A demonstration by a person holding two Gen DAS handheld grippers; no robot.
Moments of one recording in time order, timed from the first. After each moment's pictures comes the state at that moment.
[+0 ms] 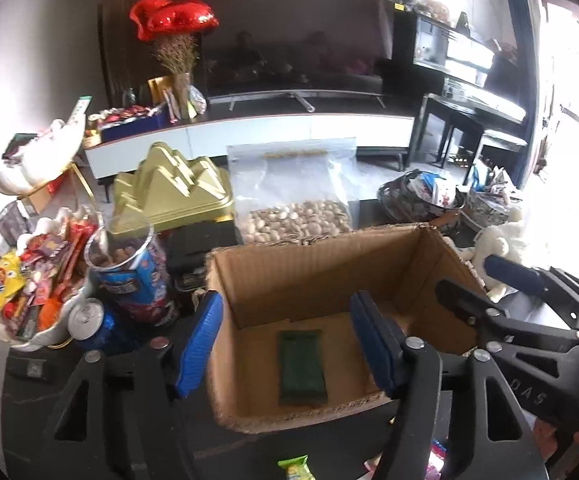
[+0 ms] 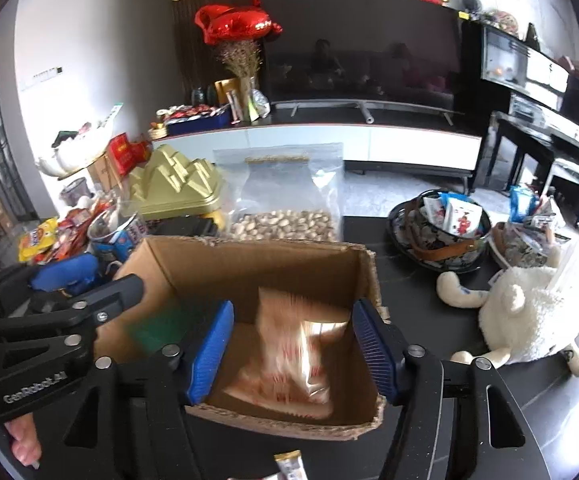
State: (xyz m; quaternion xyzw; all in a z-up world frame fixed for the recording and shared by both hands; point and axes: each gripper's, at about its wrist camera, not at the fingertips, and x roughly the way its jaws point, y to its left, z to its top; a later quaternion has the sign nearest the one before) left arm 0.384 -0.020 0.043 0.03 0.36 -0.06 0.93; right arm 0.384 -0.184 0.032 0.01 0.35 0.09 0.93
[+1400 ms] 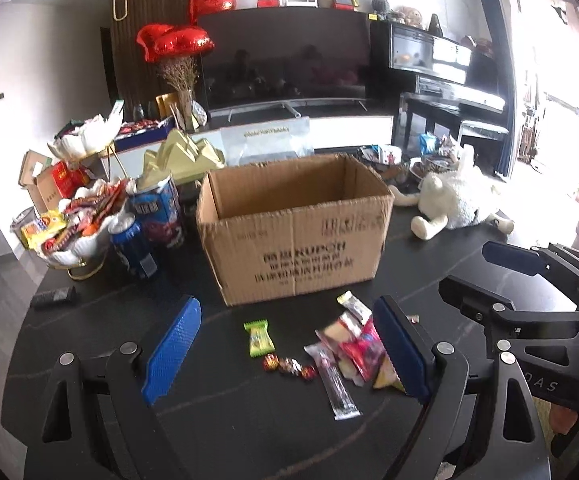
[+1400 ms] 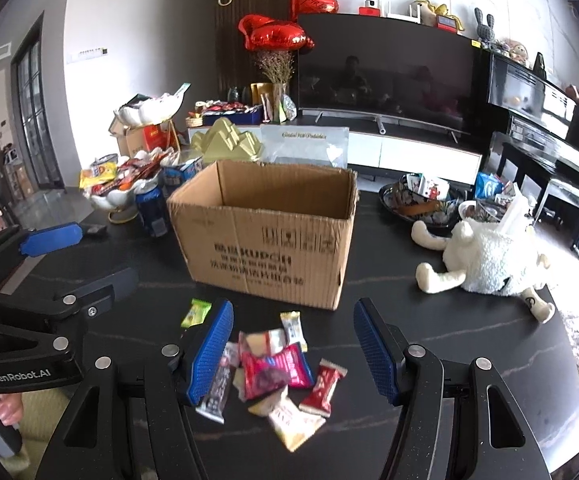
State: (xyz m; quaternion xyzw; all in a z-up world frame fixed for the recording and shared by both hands) left arm 0.182 -0.056 0.033 0.05 0.33 -0.06 0.94; right arm 0.184 -0.217 0.024 -0.04 0.33 0.14 0.93
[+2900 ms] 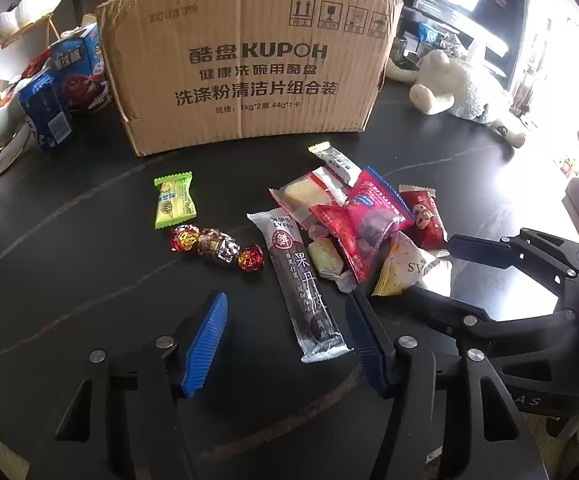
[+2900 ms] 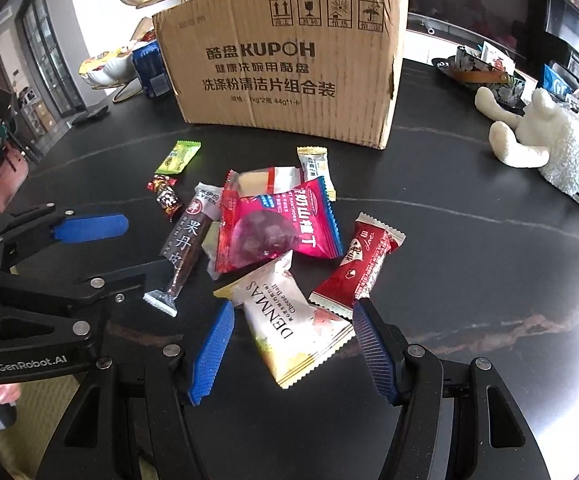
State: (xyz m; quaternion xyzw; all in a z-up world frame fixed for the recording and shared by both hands) left arm 0.213 -0.078 -0.117 0.01 0.49 -0.11 0.86; right arm 0.210 -0.218 -0.122 -0.06 0.48 0.21 0.85
